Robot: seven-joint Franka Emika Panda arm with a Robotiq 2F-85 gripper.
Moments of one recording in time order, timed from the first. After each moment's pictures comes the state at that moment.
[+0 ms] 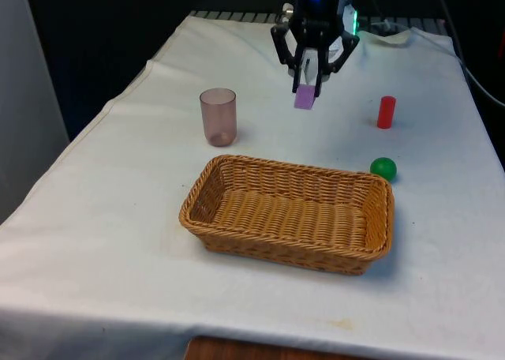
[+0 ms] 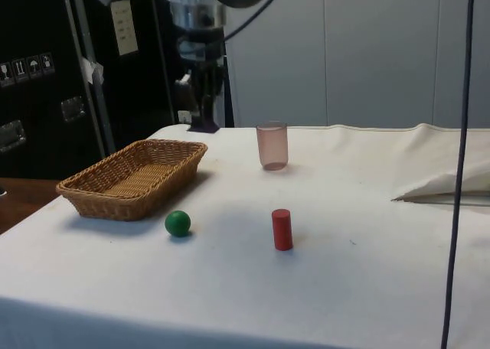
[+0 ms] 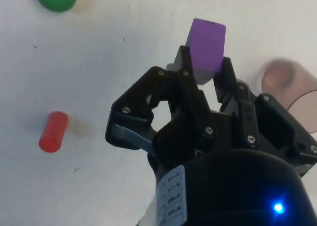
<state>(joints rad) 0.24 0.18 -0.24 -2.20 -0.10 2.55 0.21</state>
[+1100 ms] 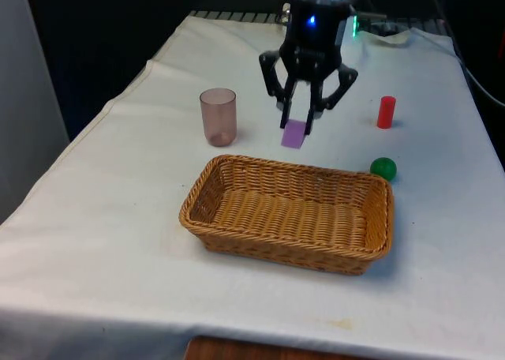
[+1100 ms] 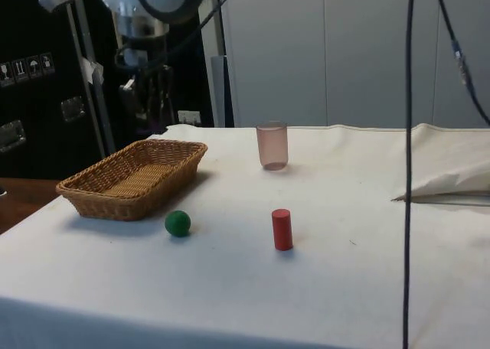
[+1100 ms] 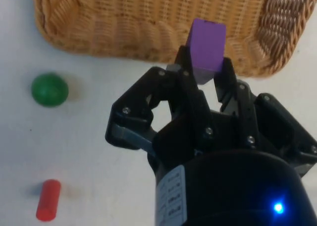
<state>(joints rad) 0.23 0.47 -0.25 -1.80 -0.08 2.46 0.21</state>
